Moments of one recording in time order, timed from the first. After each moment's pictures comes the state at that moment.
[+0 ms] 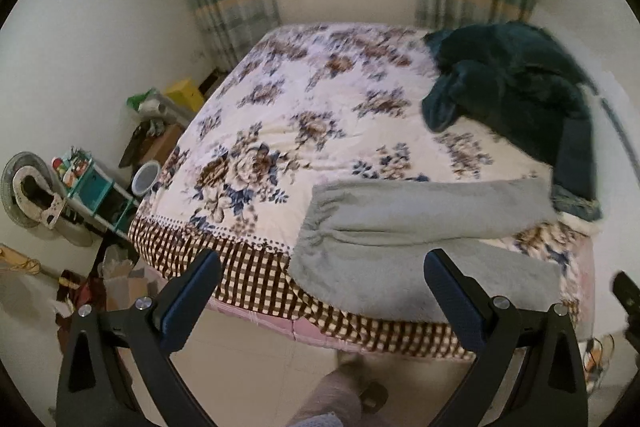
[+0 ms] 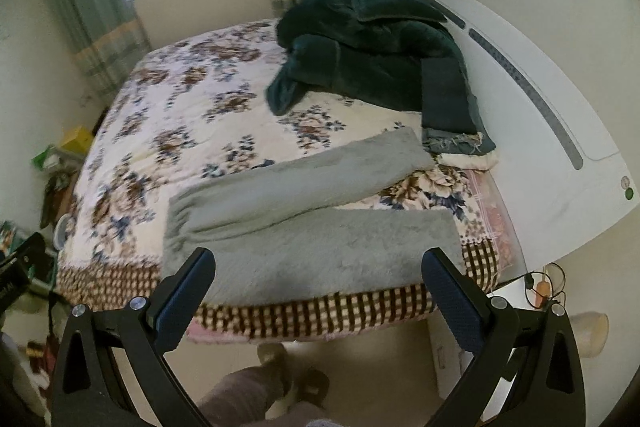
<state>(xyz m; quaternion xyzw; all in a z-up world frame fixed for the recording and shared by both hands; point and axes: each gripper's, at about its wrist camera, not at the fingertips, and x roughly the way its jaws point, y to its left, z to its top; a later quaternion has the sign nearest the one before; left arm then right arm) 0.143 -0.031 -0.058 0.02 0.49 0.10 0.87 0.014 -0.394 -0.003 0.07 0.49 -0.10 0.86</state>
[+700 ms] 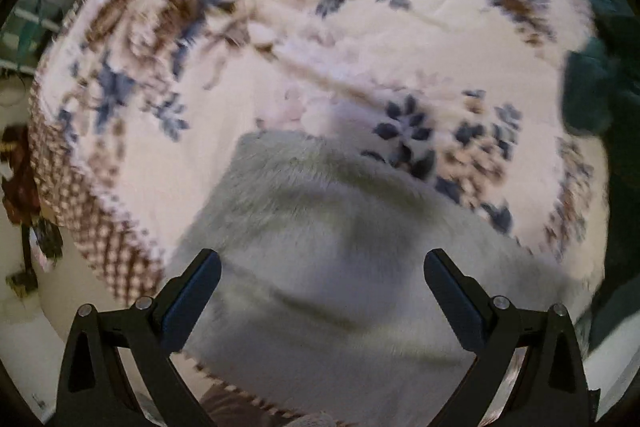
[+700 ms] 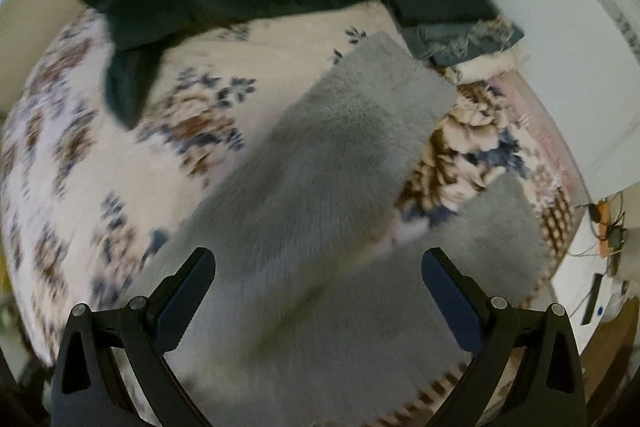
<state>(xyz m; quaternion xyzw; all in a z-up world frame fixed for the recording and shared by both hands) 0.503 0.039 -0.447 -0.20 0.72 0.19 0.64 0.427 -0.562 -0.411 0.24 0.60 -0.28 0.71</state>
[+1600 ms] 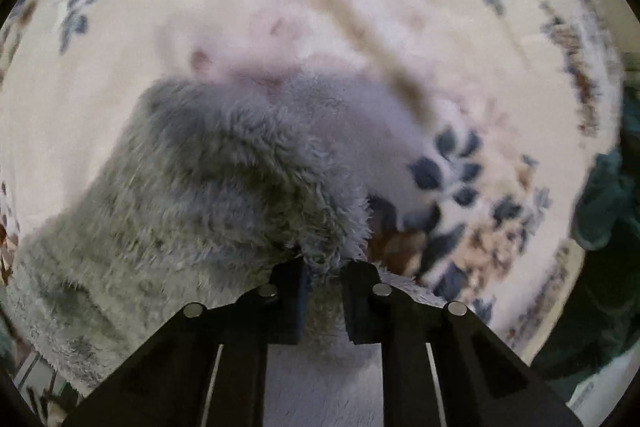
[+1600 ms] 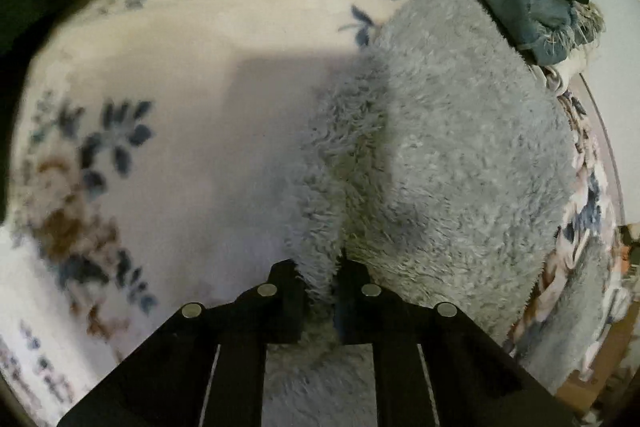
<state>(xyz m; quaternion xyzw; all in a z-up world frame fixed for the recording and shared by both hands) 0.500 0.042 -0.510 -0.40 0.64 0.20 0.62 0.525 -0.623 -0.587 0.24 0.63 -0.31 0.67</state>
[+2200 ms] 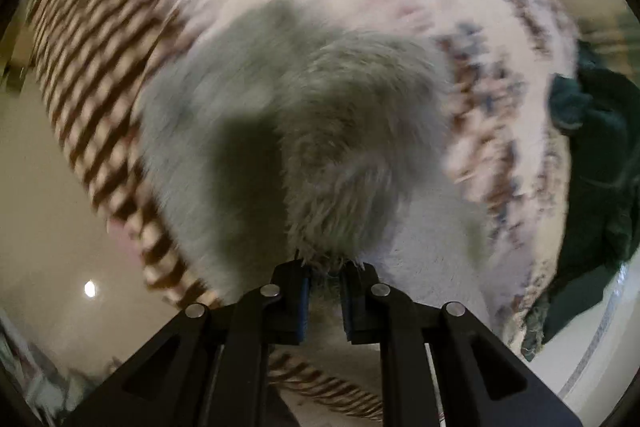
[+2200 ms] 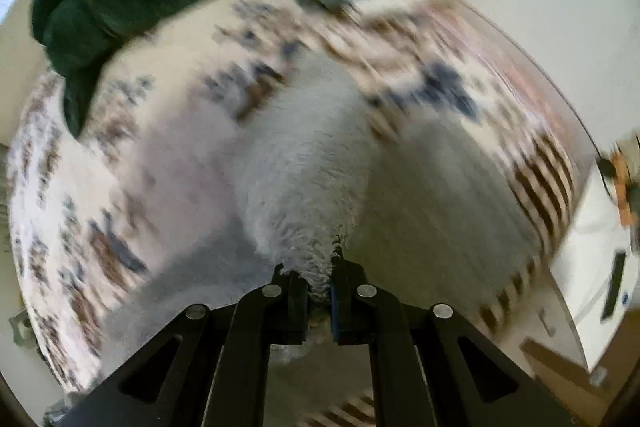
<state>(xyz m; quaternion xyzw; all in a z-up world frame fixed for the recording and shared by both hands) 0.238 0.047 -0.468 -0.39 0.63 0.18 0.64 0.170 -0.690 -0.480 0.30 0.60 -0.26 0.69</state>
